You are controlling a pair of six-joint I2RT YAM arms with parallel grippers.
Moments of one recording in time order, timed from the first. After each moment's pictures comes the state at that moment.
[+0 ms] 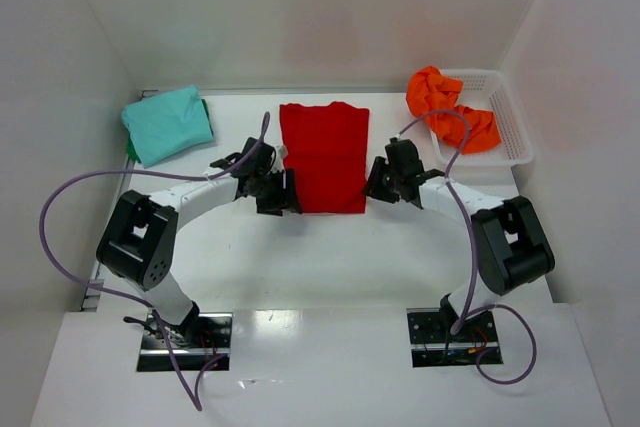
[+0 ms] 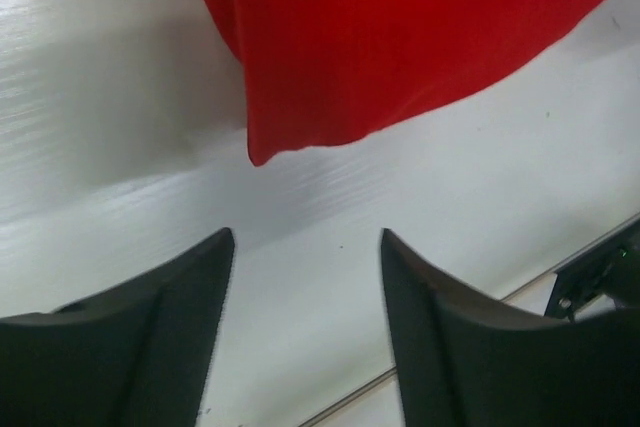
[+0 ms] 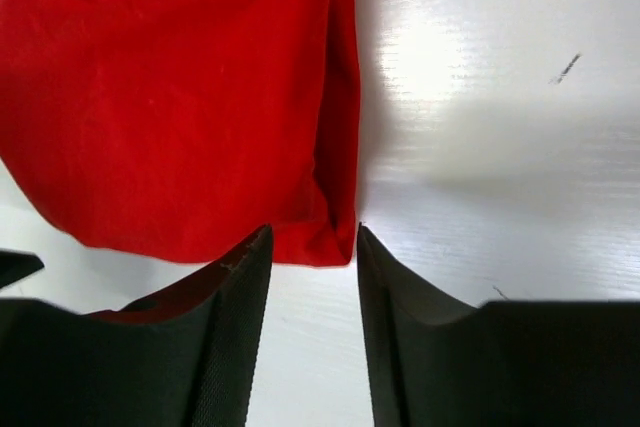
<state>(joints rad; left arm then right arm) -0.44 1.65 1.04 -0.43 0.33 -0.51 0.36 1.57 0.86 -0.14 -0.08 0.62</state>
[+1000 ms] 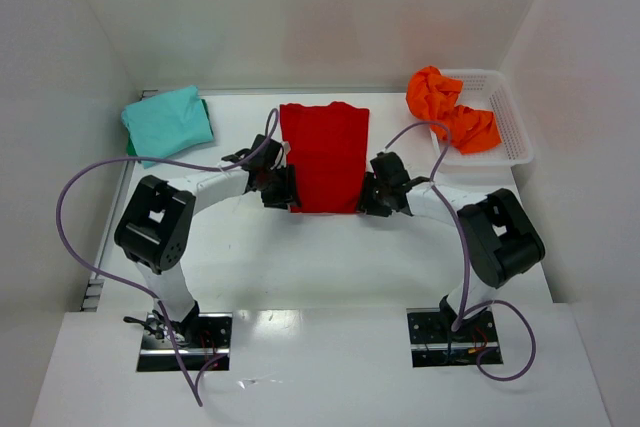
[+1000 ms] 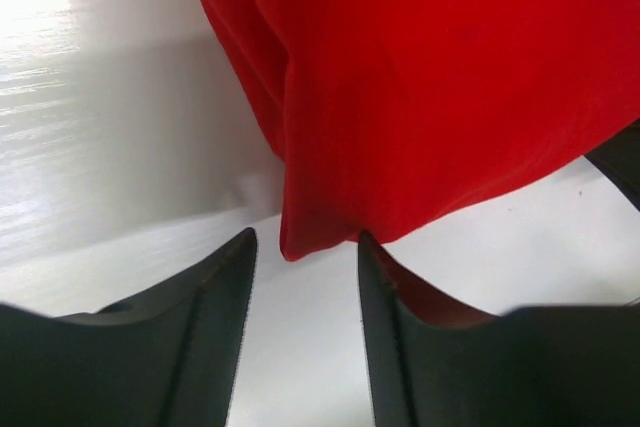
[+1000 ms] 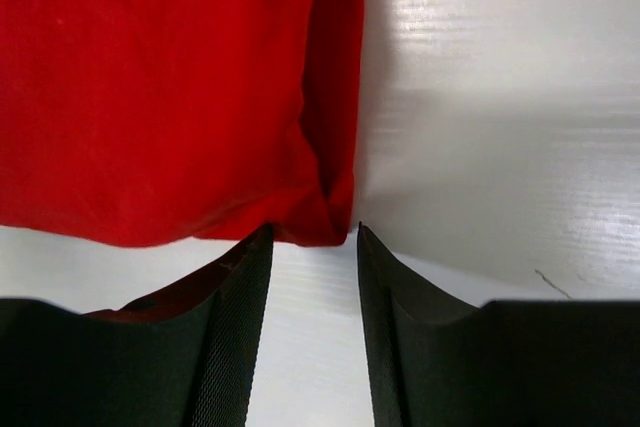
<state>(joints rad) -0.44 1.78 1.11 -0.37 0.24 -0.53 0.45 1.62 0.82 -0.14 -0.04 0.64</state>
